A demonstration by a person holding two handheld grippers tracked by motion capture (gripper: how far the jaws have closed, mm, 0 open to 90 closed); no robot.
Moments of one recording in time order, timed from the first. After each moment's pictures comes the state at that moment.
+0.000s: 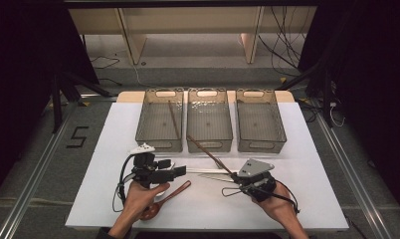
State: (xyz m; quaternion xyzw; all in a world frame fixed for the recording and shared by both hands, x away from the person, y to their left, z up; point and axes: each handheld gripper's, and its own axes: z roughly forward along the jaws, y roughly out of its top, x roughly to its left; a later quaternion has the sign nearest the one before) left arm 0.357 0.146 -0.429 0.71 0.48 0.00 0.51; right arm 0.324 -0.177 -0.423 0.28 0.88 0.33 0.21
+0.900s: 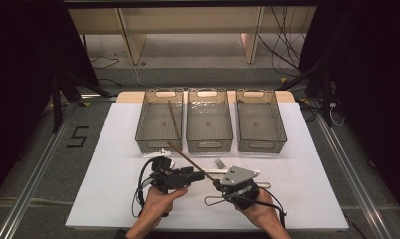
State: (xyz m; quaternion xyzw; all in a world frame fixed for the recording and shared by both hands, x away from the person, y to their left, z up) left arm 0.352 0.104 -0.444 0.68 0.47 -0.10 0.55; right arm 0.309 -0.137 -0.429 0.26 0.87 0.37 0.18
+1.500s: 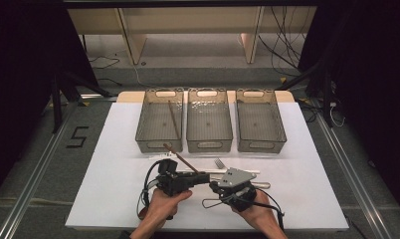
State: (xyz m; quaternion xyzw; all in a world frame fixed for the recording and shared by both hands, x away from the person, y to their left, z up) left arm 0.349 0.092 -0.447 0.69 0.44 -0.14 0.56; right arm 0.305 -0.132 -0.430 0.25 0.87 0.38 0.17
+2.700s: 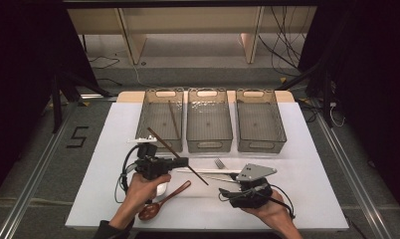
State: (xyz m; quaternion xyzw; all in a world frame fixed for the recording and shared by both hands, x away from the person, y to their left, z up) left arm 0.376 0.147 -0.409 0.70 0.44 -0.09 0.55; right arm 0.312 -0.171 -0.427 0.29 0.86 0.40 0.14
